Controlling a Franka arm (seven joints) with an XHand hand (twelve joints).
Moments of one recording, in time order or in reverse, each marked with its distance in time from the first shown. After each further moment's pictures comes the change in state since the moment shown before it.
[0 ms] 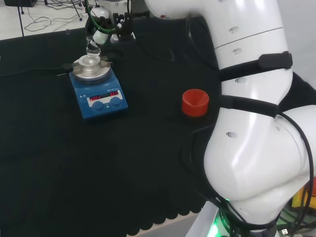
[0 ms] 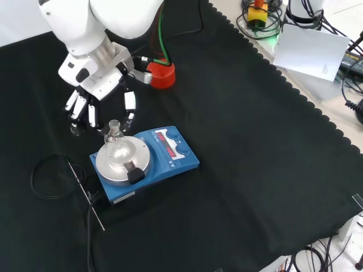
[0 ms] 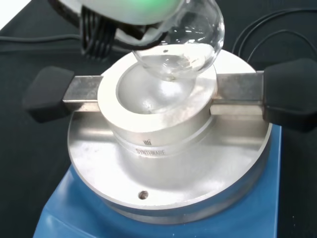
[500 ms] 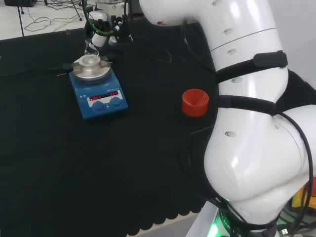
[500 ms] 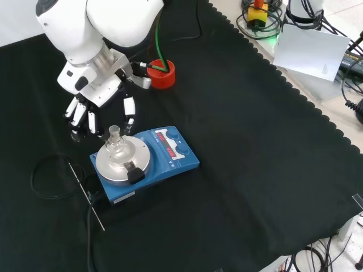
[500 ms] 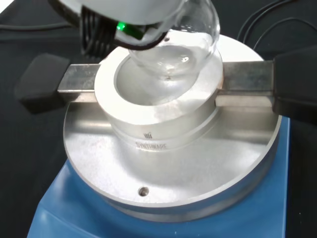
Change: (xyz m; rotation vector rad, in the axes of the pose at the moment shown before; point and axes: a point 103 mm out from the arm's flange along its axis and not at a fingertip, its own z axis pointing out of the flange) arm 0.002 0.008 0.009 0.027 -0.006 -0.004
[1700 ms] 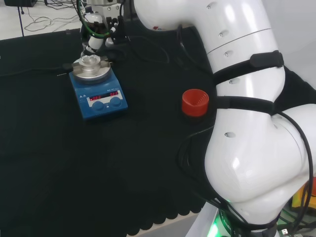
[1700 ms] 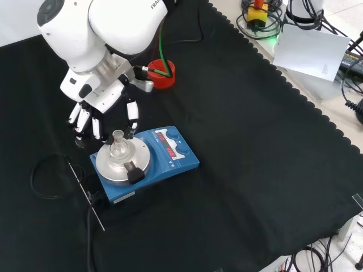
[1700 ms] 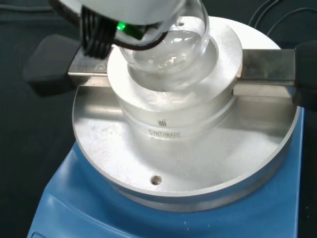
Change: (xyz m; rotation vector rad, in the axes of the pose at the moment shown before) arm 0.012 0.003 0.004 0.031 -0.041 -0.019
